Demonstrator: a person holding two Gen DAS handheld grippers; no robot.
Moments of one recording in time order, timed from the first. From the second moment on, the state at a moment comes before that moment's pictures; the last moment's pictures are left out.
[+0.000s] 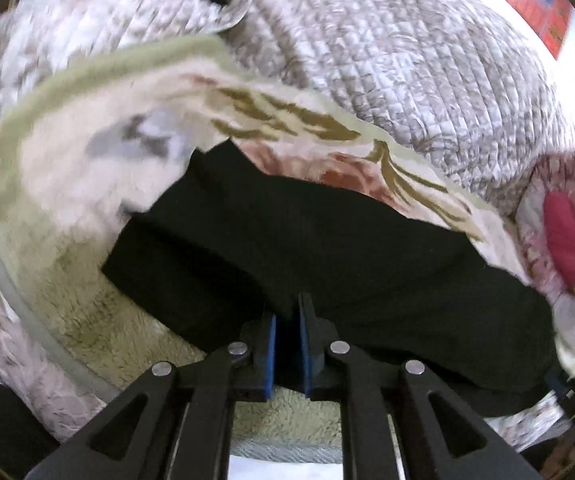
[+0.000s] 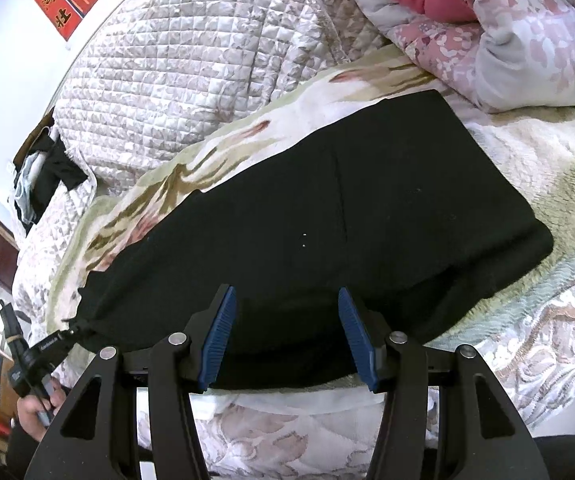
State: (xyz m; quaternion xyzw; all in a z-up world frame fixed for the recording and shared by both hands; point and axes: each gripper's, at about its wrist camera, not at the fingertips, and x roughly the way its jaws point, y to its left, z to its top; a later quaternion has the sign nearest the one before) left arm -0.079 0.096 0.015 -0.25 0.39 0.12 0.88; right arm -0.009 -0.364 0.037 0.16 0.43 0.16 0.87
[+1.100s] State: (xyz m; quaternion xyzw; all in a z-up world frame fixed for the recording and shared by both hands) left arm -0.074 0.133 0.048 -0.25 0.35 0.14 0.89; right arm -0.004 -0.454 0.069 0.32 0.35 0.06 0.88
